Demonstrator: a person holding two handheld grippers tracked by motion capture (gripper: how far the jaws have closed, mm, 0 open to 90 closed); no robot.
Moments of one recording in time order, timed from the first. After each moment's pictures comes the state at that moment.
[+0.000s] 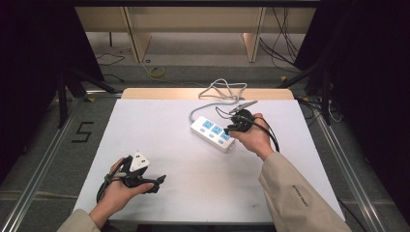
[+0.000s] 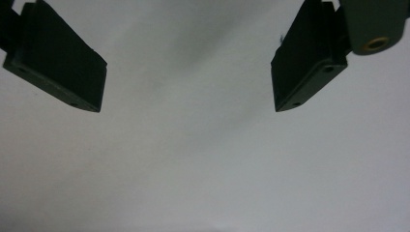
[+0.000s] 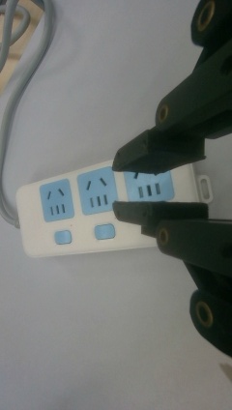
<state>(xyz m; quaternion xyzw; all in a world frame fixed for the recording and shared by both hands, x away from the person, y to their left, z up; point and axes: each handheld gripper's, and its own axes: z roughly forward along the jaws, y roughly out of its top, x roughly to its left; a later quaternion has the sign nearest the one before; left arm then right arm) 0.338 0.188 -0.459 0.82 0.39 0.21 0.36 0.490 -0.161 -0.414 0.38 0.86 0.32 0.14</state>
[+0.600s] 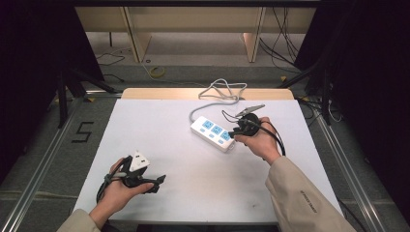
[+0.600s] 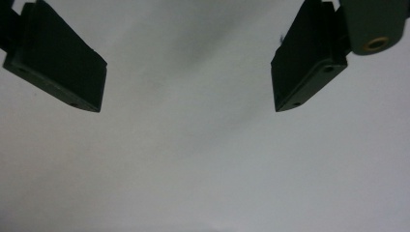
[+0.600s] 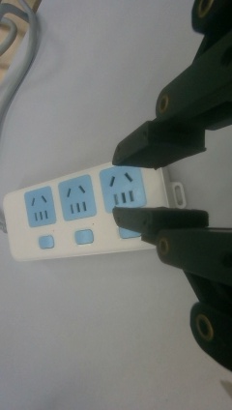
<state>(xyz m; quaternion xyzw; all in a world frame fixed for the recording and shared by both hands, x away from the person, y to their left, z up) 0.338 0.188 -0.459 0.82 0.39 0.21 0.36 0.476 -0.178 -0.416 0.39 0.85 0.32 0.14</state>
